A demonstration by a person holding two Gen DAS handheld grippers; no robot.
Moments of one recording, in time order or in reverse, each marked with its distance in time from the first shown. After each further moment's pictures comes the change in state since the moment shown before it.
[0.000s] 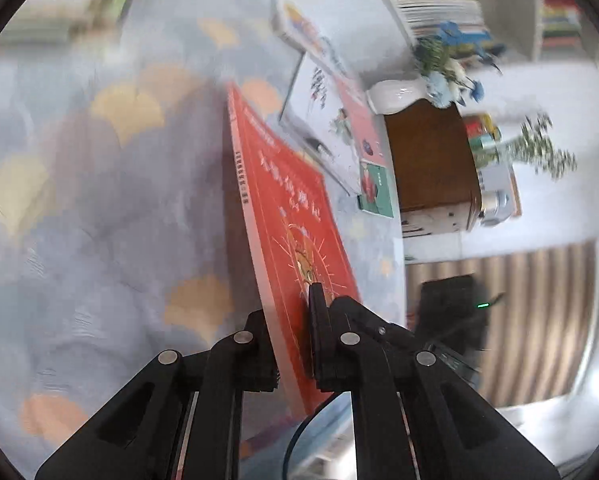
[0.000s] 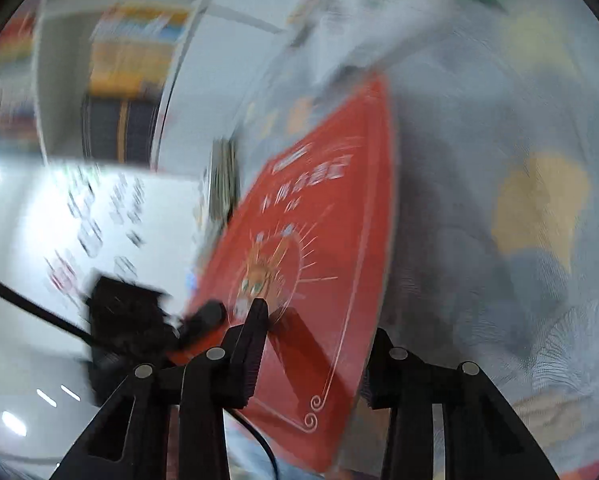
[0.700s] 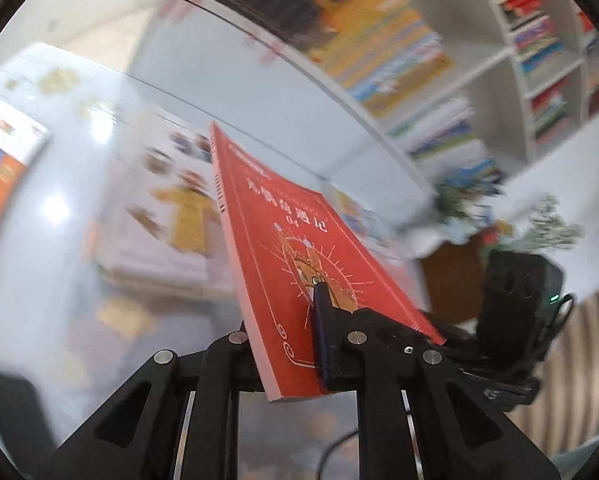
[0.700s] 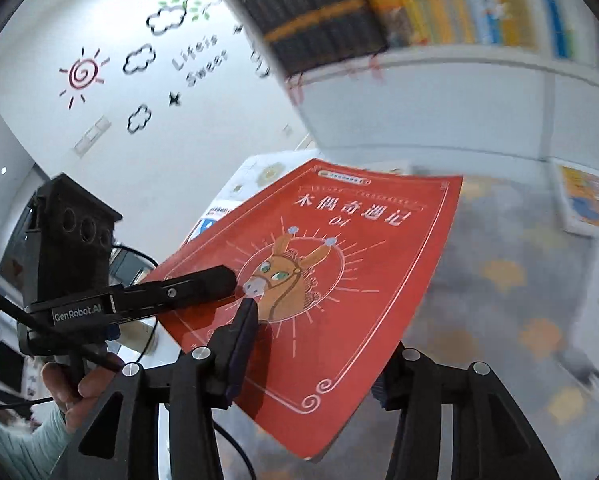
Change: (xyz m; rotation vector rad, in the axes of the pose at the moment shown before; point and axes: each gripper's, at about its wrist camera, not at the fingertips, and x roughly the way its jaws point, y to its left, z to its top) left arm -0.178 0.067 0.106 0.027 -0.420 0.192; right arm 0.148 0.258 0.058 -0.746 0.113 -0.097
